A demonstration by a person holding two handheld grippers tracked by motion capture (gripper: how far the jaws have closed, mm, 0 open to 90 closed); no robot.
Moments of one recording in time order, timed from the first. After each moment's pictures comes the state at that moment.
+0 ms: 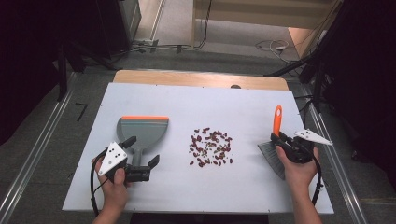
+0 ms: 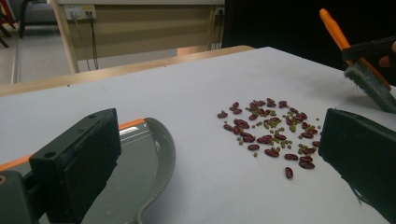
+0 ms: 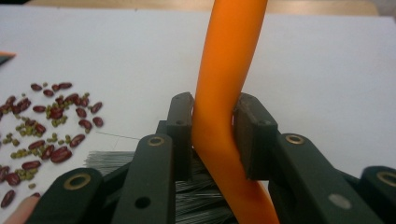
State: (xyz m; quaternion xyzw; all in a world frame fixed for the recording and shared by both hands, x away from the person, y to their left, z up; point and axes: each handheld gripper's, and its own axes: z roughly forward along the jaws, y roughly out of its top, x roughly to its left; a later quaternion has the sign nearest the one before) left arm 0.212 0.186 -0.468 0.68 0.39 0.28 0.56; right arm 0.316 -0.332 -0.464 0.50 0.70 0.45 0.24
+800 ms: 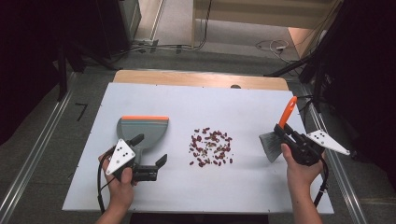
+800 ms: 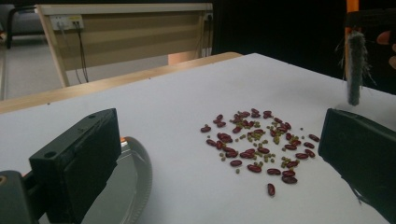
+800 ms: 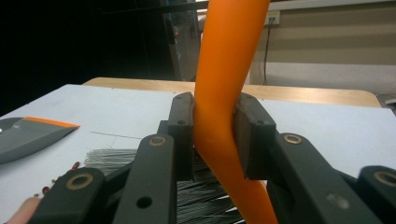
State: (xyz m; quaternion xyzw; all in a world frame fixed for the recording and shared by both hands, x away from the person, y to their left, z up) left arm 0.213 0.165 -0.455 0.68 0.37 0.28 0.57; right arm 0.293 -0.323 -0.428 0.43 0.65 0.56 0.28
